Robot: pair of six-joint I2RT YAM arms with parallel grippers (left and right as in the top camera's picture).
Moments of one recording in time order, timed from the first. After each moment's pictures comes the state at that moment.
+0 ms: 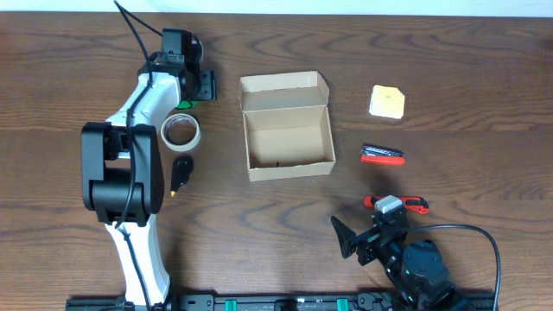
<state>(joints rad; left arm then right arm) -0.09 2.18 1.58 -0.48 0.06 -0.11 0.59 0.01 0.14 -0.51 0.04 0.24</state>
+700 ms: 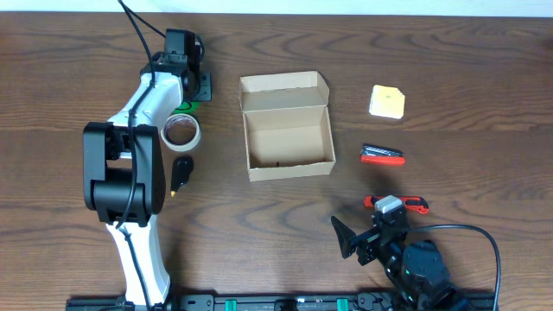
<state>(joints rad) -0.10 2.18 1.60 -0.53 -0.02 -0.09 0.59 0.01 0.14 -0.51 0.04 0.24</state>
